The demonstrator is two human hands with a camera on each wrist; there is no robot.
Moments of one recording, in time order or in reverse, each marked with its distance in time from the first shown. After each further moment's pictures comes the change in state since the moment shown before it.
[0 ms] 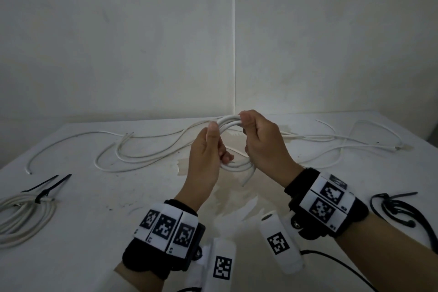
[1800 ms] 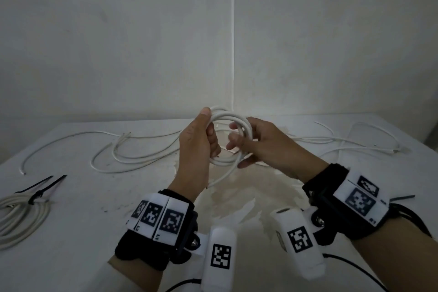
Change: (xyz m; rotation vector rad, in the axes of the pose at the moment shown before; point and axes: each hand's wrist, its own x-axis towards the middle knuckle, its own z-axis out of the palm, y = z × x) left_hand 0.011 0.023 0.001 -0.178 0.101 -0.048; right_hand 0.004 -0.017 -0.029 0.311 -0.456 0.421
